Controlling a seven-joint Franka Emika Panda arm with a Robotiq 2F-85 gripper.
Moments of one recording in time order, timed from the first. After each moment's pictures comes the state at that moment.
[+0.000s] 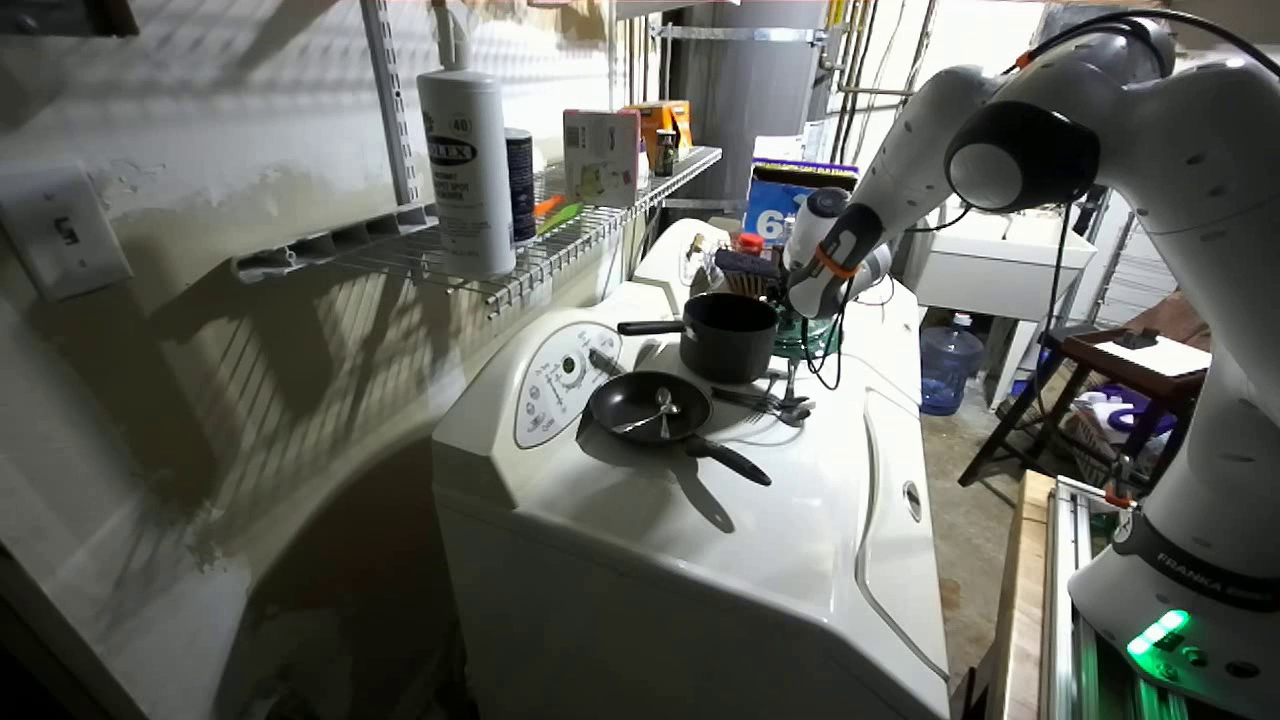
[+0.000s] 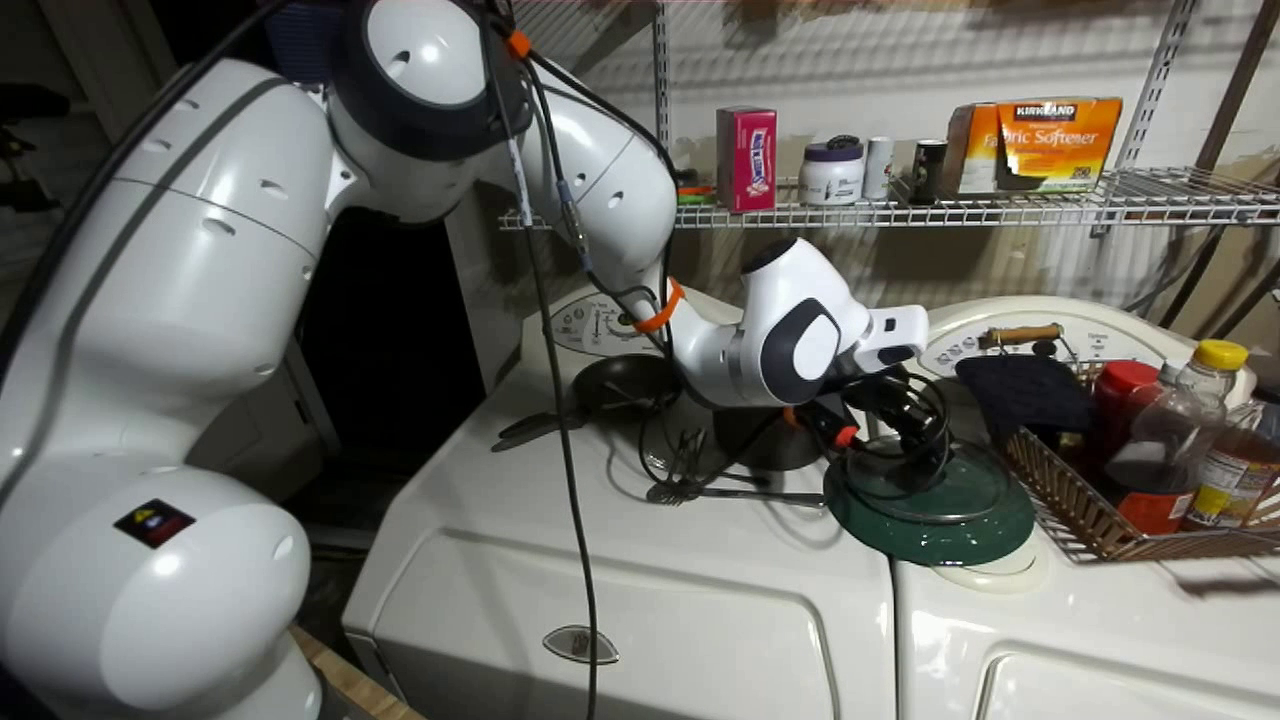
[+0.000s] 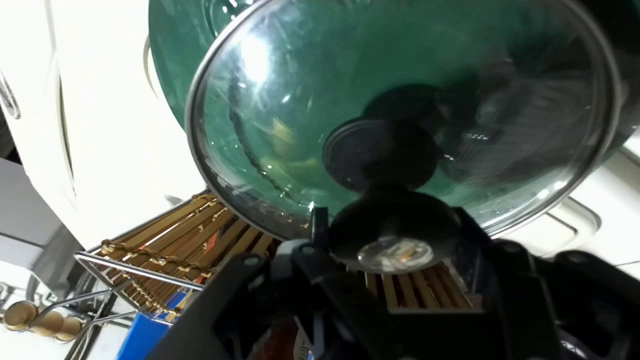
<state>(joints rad) 0.17 0.79 -0.77 -1.94 0.01 3.10 0.48</state>
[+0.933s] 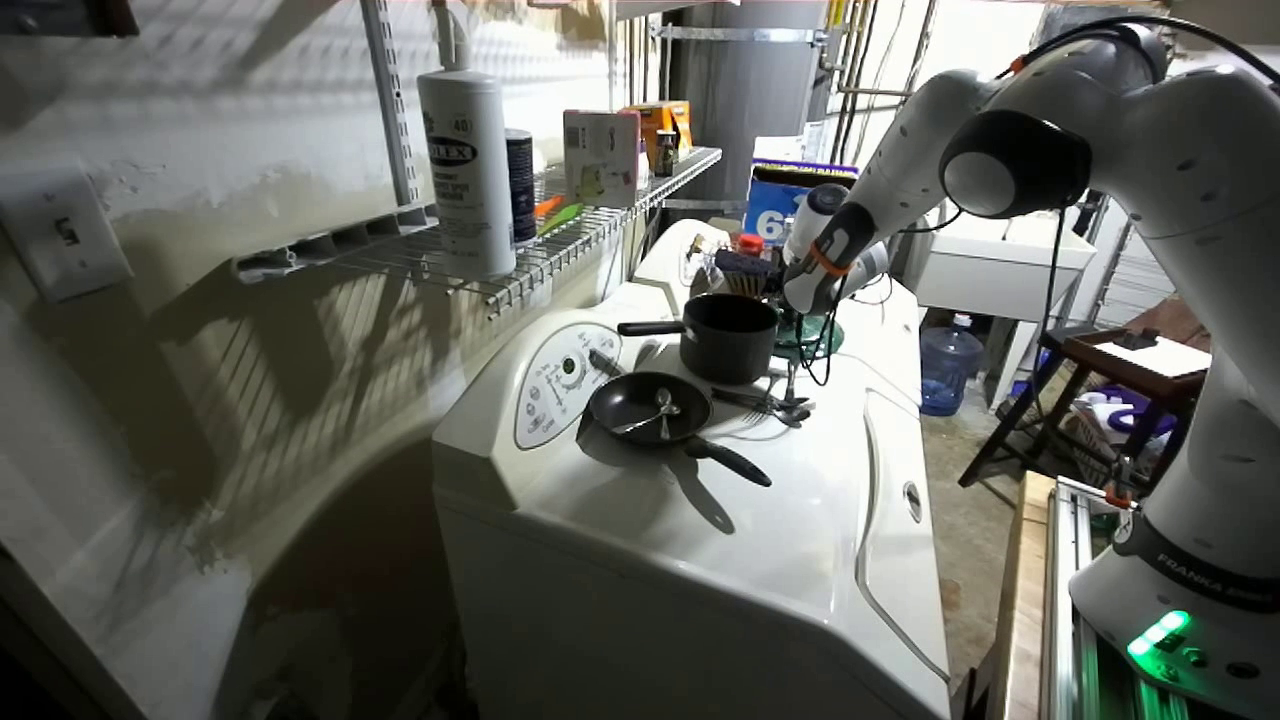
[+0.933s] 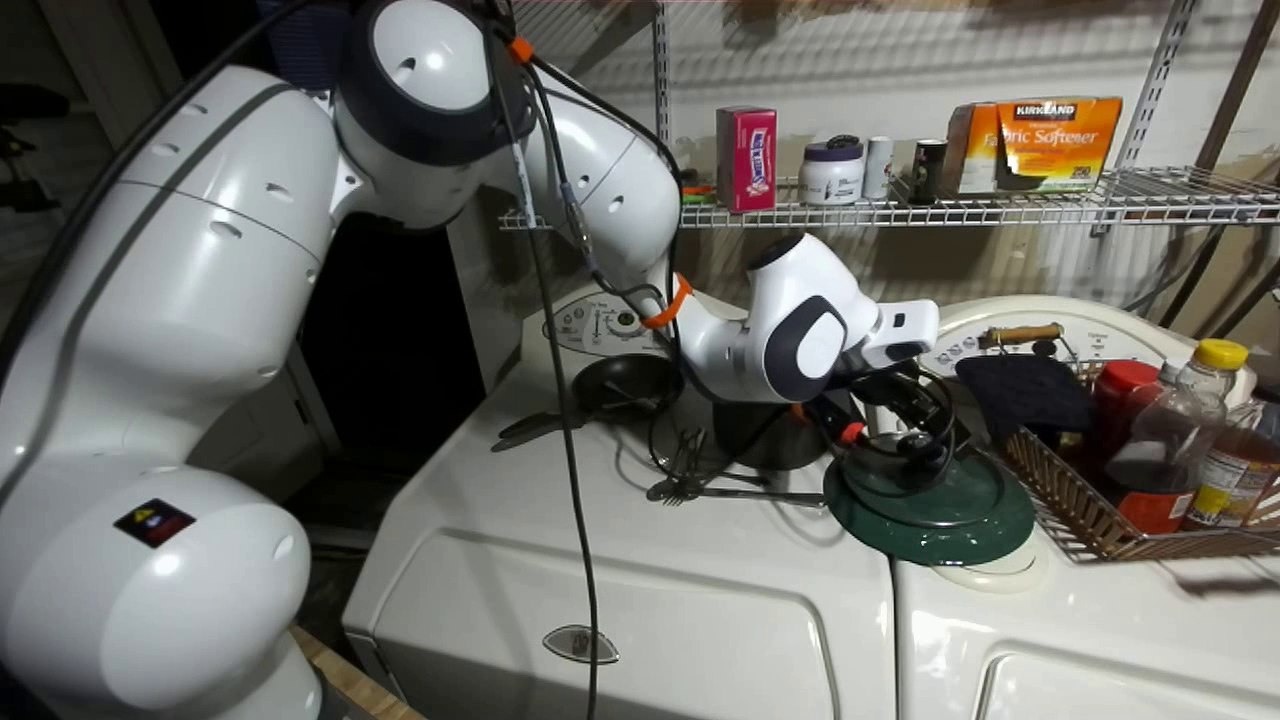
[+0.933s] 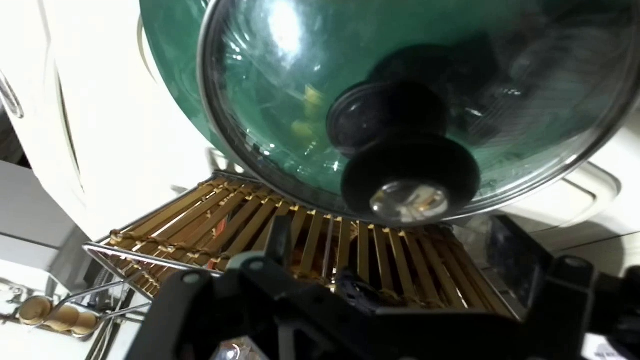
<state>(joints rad) 0.17 0.81 -0.78 -1.91 0.08 3.10 0.48</state>
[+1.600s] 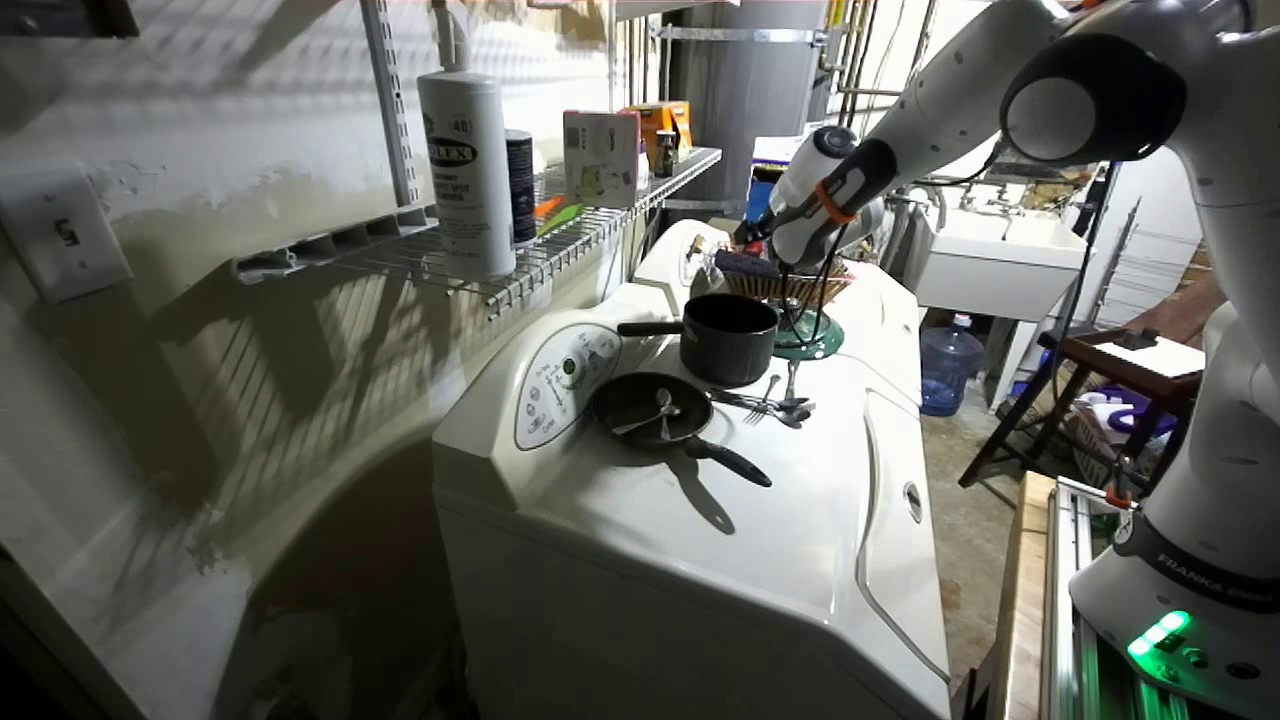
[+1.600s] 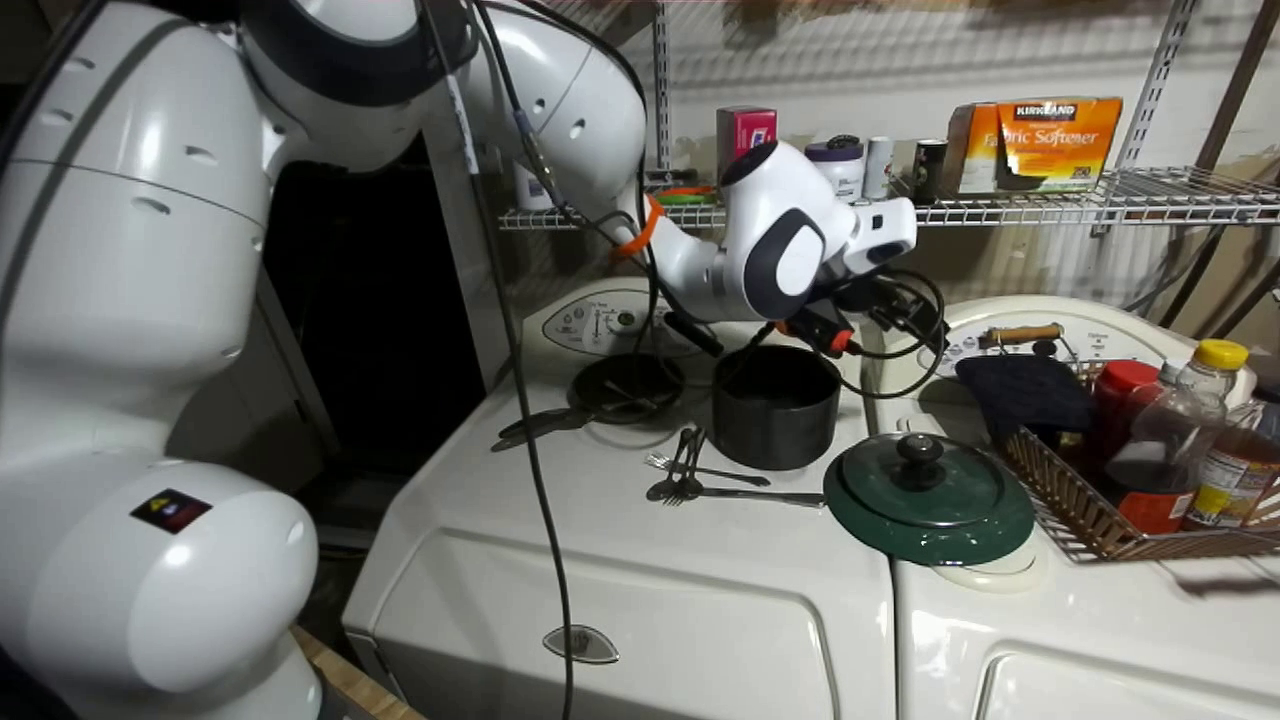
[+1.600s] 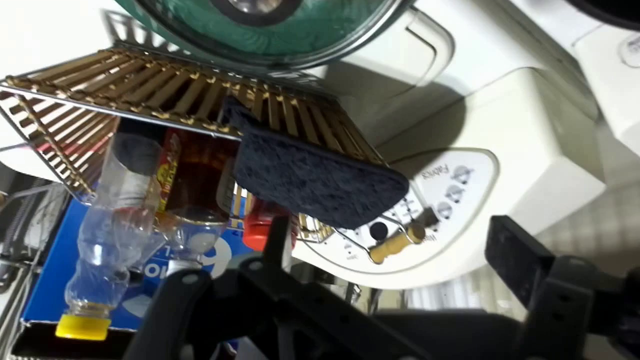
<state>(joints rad) 0.25 0.60 -0.78 -1.92 0.07 3.11 0.38</state>
